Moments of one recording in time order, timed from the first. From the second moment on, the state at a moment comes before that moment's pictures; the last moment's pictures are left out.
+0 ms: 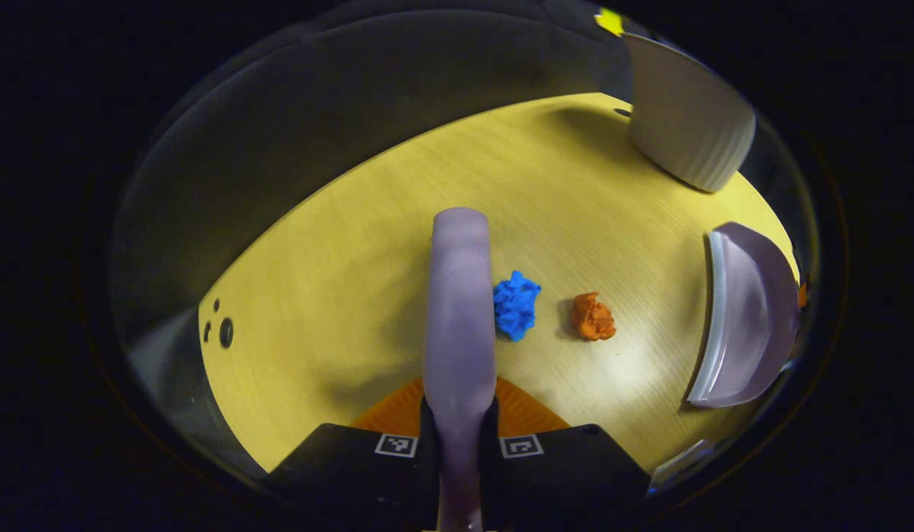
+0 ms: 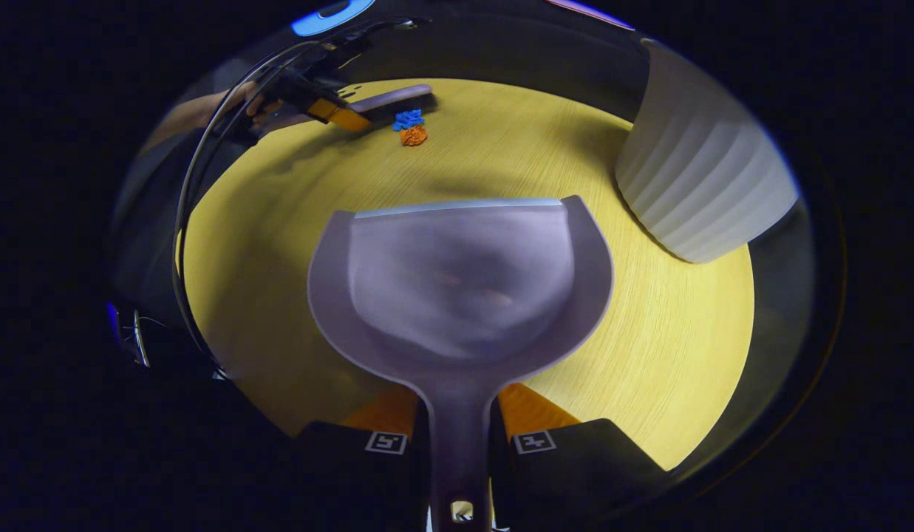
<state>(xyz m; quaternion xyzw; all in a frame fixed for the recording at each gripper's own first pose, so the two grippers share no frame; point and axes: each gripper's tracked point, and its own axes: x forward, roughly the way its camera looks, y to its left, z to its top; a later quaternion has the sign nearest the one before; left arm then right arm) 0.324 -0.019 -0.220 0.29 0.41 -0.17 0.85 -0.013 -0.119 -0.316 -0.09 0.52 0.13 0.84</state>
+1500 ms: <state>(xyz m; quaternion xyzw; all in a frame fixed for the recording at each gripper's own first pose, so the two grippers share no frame) 0.124 -0.139 -0.225 0.11 0.44 -0.29 0.85 -0.010 -0.135 -0.322 -0.08 0.48 0.10 0.87</state>
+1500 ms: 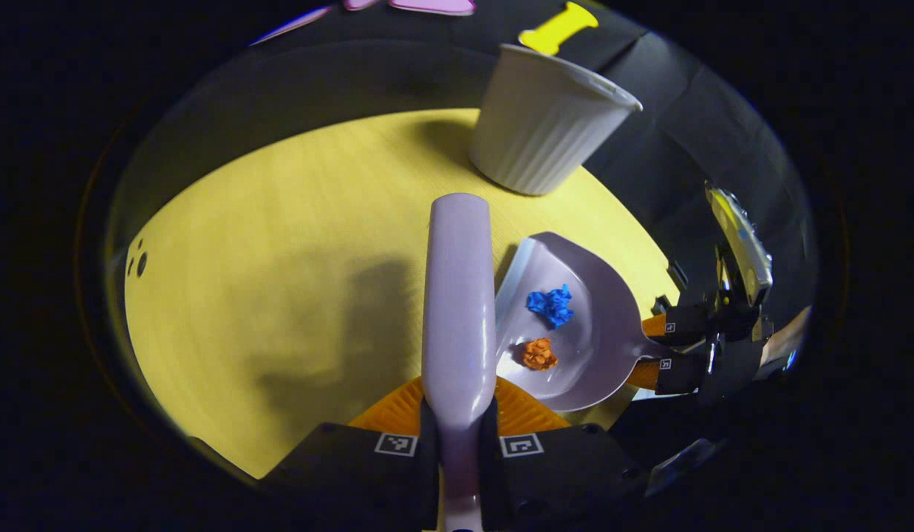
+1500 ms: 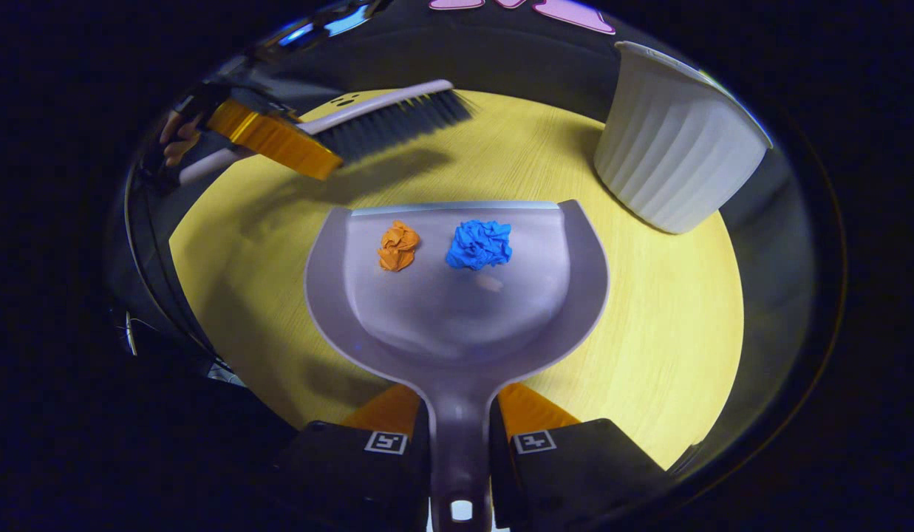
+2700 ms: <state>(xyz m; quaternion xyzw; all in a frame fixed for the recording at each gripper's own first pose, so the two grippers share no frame) -0.014 0.058 -0.352 -0.11 0.36 -0.05 0.92 0.024 -0.168 -0.198 -0.05 0.40 0.07 0.91</state>
